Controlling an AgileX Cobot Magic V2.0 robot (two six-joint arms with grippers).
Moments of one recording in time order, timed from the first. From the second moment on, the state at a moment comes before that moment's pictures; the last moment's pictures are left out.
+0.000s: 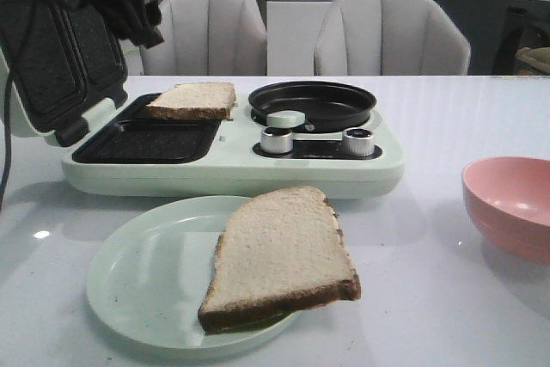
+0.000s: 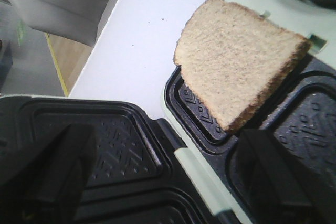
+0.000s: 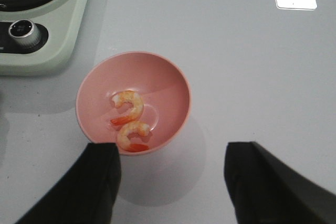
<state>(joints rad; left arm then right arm) -0.52 1.68 -1.30 0.97 0.49 -0.23 -0.01 0.66 -0.62 0.01 0.69 0.05</state>
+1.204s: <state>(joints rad) -0.86 0.67 -0.66 0.21 0.75 -0.24 -0.01 0.66 -0.62 0.01 0.69 0.05</state>
